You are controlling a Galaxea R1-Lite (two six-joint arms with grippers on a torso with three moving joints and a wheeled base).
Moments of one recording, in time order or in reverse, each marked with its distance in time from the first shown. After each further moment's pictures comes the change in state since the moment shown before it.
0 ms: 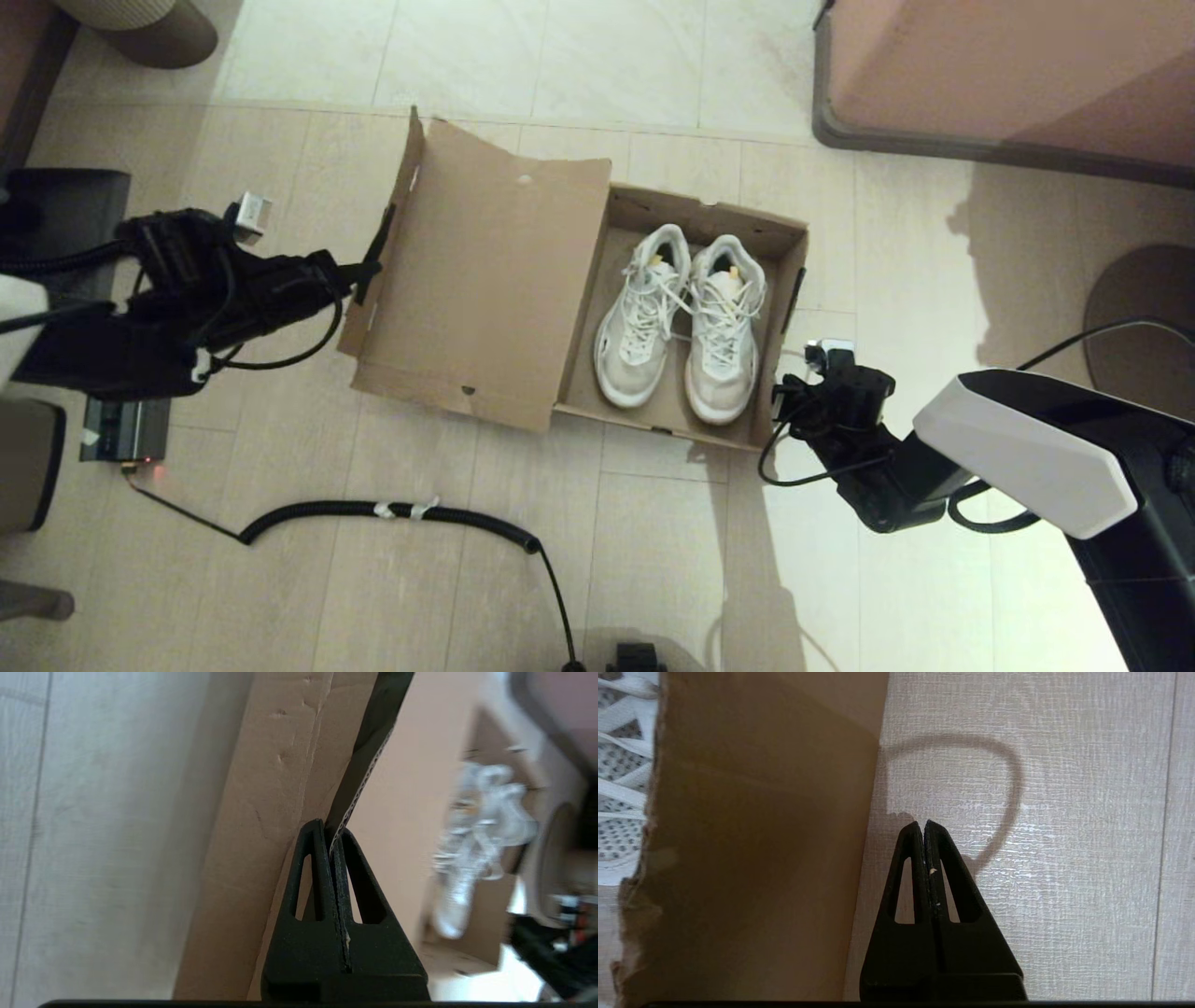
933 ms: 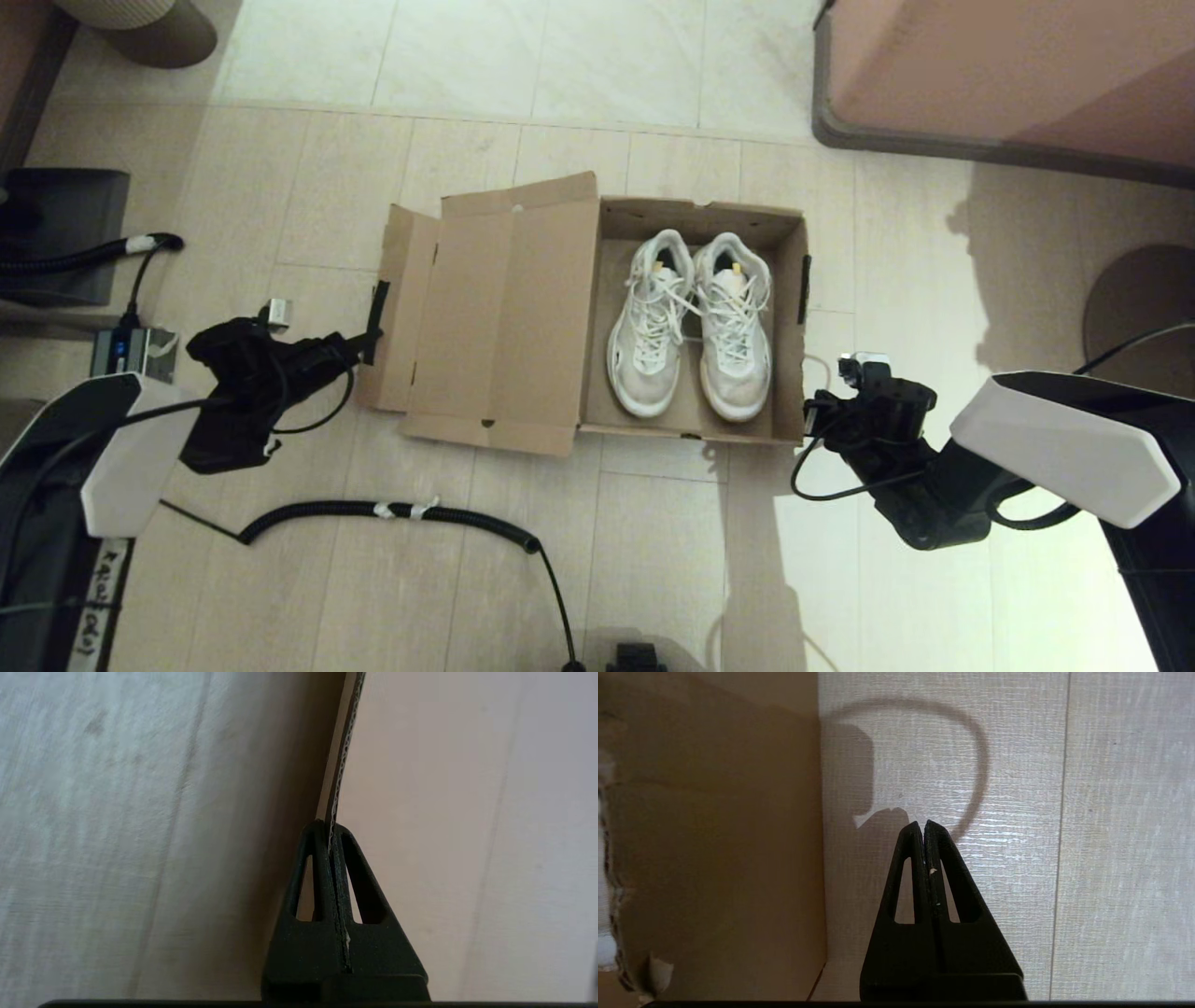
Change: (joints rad) left arm 0.113 0.547 -0.346 -0.293 -0.086 -0.170; right arm -0.077 -0.045 0.160 -0.060 0.022 -0.017
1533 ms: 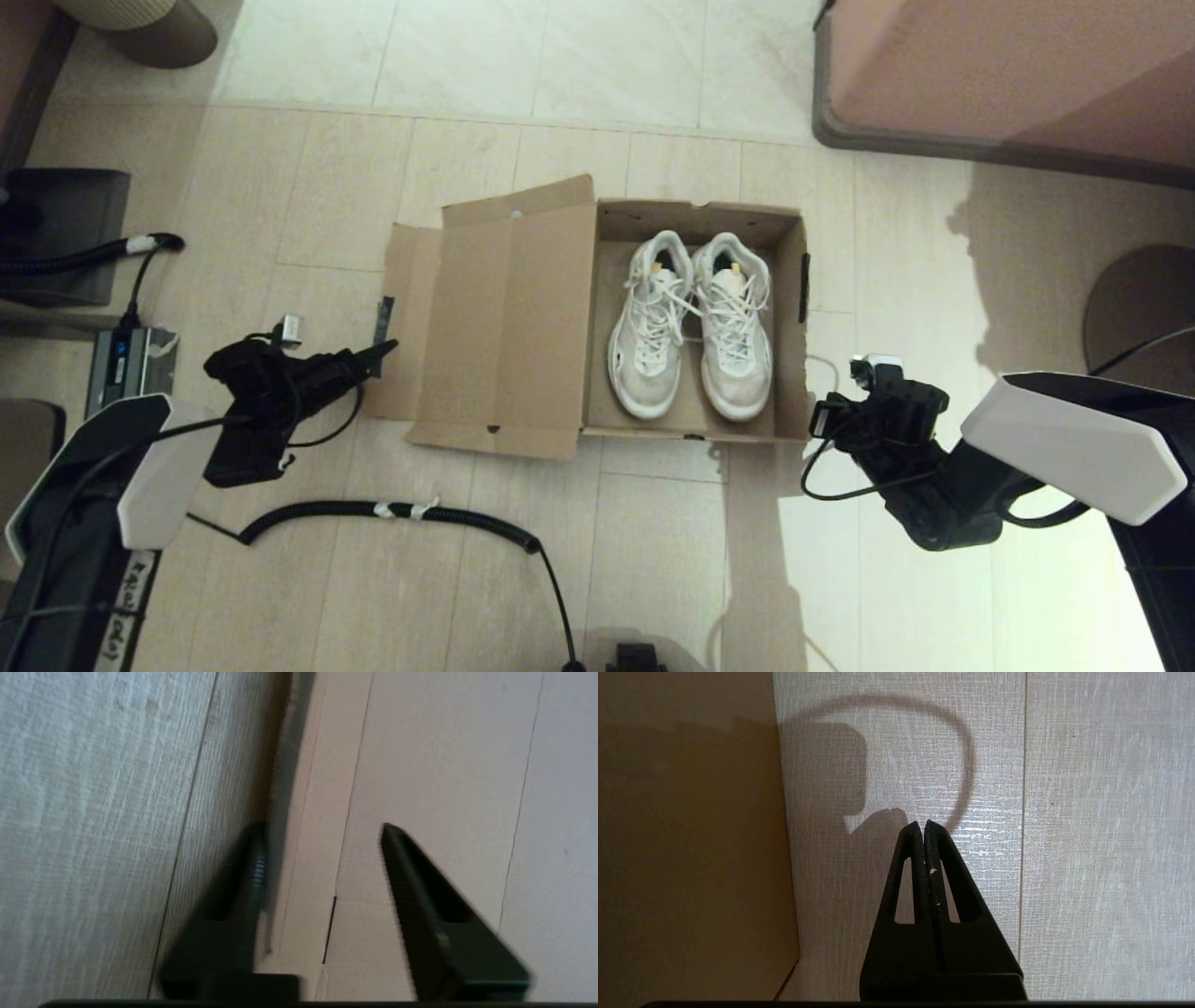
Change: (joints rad) left arm 0.000 0.114 -0.098 -0.035 -0.029 -0.008; right arm -0.034 0.000 0.014 -0.002 -0.007 -0.001
